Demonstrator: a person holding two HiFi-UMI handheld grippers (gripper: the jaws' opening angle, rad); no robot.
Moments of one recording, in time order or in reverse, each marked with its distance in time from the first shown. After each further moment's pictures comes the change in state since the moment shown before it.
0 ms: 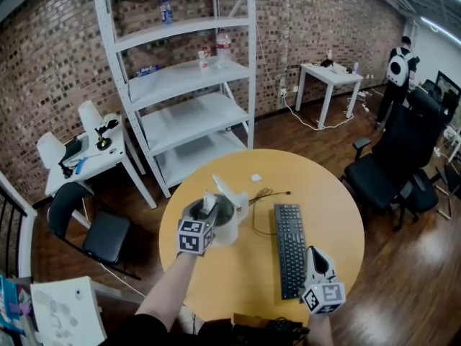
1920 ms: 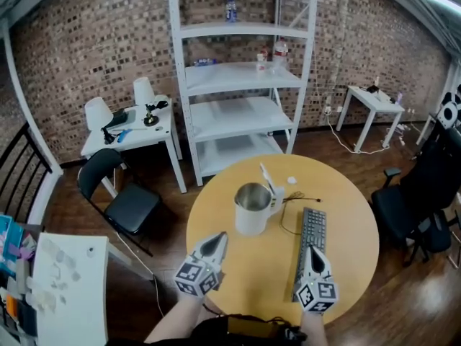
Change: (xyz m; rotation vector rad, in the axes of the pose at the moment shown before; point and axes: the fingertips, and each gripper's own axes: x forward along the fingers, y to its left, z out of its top) left arm -0.208 -0.059 -0.014 -0.247 -0.310 0.037; right arm 0.014 0.067 -0.013 0.052 -0.006 0.147
